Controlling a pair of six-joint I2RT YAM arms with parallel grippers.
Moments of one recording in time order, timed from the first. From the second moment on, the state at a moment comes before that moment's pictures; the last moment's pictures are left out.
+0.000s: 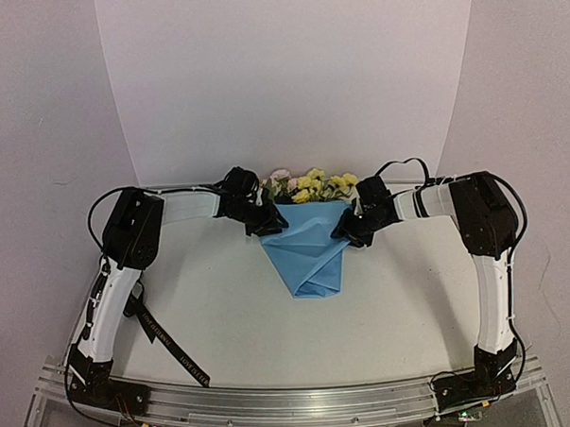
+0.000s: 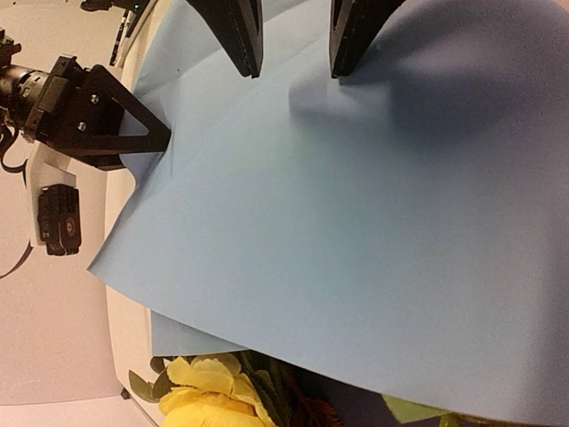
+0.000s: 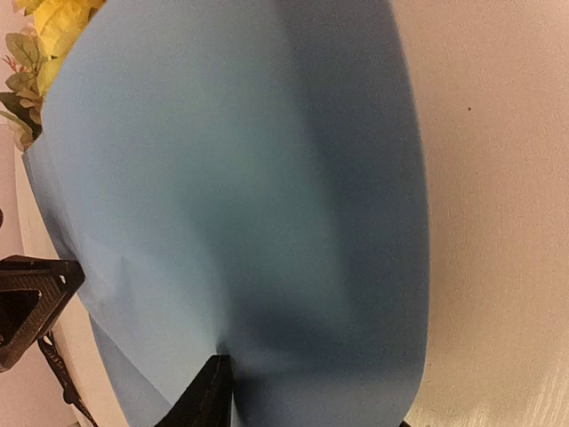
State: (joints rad) left arm -0.57 2.48 1.98 -0.30 0.53 -0.75; right arm 0.41 2.17 1.47 -0.21 -0.28 0.77
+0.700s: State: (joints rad) left arm -0.51 2.36 1.89 -0.31 0.56 -0.75; right arm 0.41 2.13 1.47 -0.27 -0.10 0.77
